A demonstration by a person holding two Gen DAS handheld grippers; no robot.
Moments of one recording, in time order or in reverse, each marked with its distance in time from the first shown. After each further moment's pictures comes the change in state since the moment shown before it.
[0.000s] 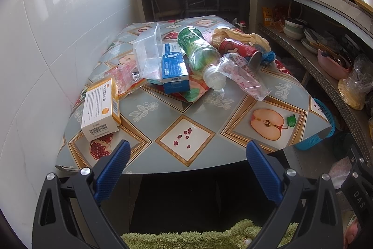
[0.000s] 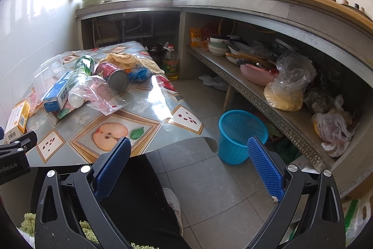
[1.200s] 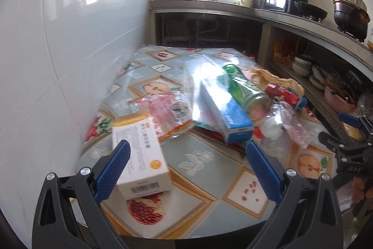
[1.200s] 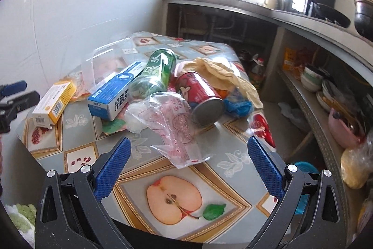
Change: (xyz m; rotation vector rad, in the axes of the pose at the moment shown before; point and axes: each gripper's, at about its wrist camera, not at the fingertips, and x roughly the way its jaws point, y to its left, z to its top) left arm 0.042 0.122 0.040 -0.096 -0.165 -0.030; right arm 0.086 0.102 0.062 -0.357 -0.015 0.474
